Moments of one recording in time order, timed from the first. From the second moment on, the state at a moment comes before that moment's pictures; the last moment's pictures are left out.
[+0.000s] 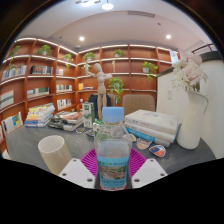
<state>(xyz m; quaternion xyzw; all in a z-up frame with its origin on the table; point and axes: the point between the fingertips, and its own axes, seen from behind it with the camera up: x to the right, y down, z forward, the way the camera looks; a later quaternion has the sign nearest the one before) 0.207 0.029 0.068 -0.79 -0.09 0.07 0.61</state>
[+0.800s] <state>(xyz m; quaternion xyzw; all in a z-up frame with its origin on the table) 0.224 -0.091 0.087 -0.80 -0.01 0.03 0.60</state>
